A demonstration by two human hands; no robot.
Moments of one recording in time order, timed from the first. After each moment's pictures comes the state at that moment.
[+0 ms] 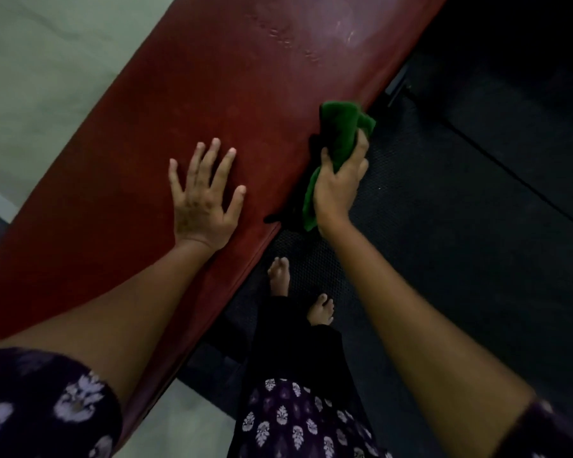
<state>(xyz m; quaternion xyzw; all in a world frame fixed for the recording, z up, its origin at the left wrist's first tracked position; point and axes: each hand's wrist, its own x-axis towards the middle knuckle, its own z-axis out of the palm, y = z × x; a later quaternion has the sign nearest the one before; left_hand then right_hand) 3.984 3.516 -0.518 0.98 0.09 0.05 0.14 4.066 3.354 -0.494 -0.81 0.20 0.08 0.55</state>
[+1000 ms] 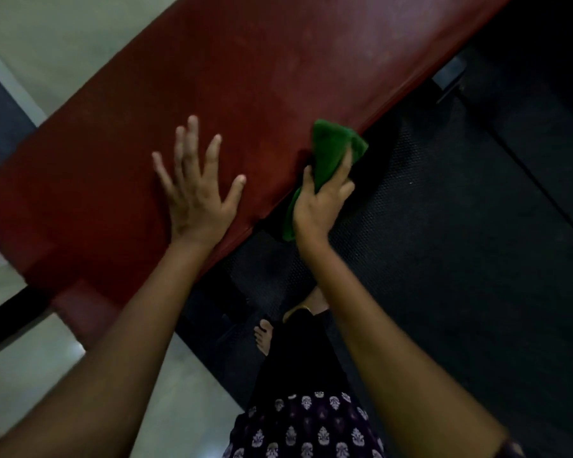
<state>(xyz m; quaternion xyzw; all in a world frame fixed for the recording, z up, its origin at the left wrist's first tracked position) 3.858 3.513 -0.500 0.96 0.25 0.02 0.09 3.929 3.384 -0.497 -0.82 0.14 0.16 0.53</state>
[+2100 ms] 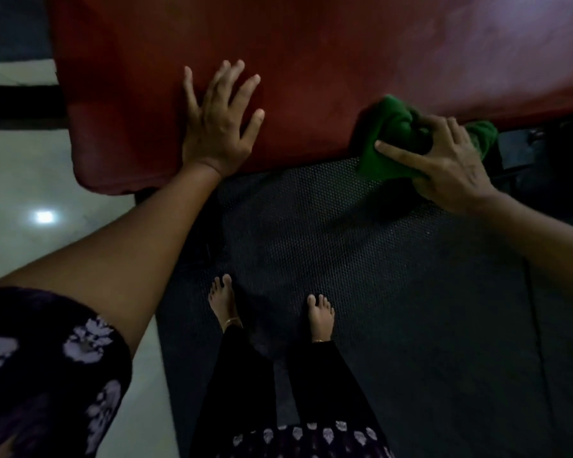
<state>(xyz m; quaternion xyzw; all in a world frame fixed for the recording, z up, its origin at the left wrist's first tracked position) 3.787 3.512 -0.518 0.91 0.39 0.09 0.08 4.063 3.306 -0.501 -0.67 -0.74 -0.01 0.03</state>
